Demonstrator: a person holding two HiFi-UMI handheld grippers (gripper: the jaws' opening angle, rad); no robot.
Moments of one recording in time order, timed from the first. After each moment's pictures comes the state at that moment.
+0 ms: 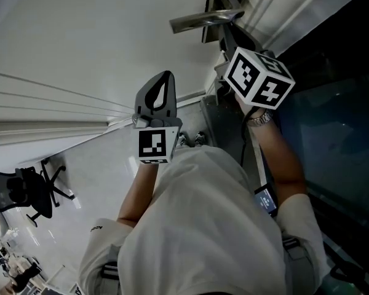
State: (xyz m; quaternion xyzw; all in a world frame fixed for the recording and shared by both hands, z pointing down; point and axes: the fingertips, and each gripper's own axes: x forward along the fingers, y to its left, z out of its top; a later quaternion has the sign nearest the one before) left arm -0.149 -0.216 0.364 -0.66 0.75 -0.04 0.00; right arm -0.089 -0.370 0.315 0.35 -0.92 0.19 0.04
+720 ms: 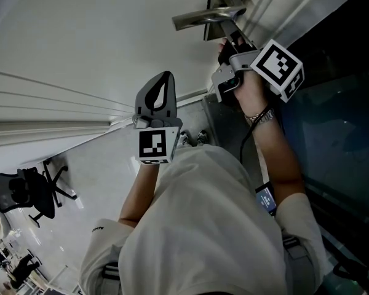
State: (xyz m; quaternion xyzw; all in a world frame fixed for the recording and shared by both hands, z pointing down) left arm -0.152 -0.208 0.366 -0.66 0.75 -0.04 0.00; right arm -0.086 -0.372 0.318 0.26 -0.83 0.47 -0.11
